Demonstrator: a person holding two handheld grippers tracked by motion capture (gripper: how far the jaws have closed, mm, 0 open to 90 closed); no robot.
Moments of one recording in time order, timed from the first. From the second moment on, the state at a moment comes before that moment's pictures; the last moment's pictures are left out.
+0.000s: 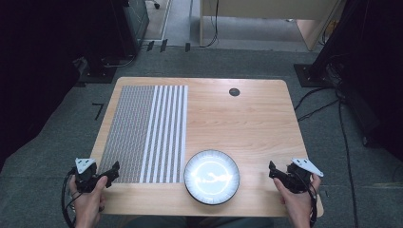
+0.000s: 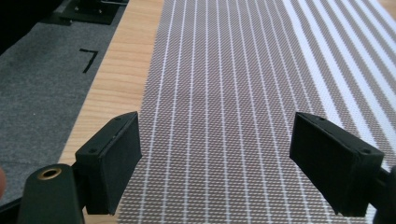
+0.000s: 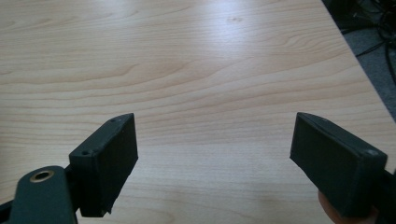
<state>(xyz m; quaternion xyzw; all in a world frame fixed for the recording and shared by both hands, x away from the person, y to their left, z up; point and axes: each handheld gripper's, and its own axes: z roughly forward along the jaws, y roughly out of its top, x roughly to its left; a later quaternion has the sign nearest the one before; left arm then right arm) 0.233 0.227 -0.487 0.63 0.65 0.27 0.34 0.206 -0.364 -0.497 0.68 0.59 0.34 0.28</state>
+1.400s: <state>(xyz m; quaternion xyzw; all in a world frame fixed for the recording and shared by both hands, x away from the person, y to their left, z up) 0.249 0.143 -0.463 0.67 0.59 0.25 0.37 0.227 -0.323 -0.458 0.65 0.60 0.38 0.27</state>
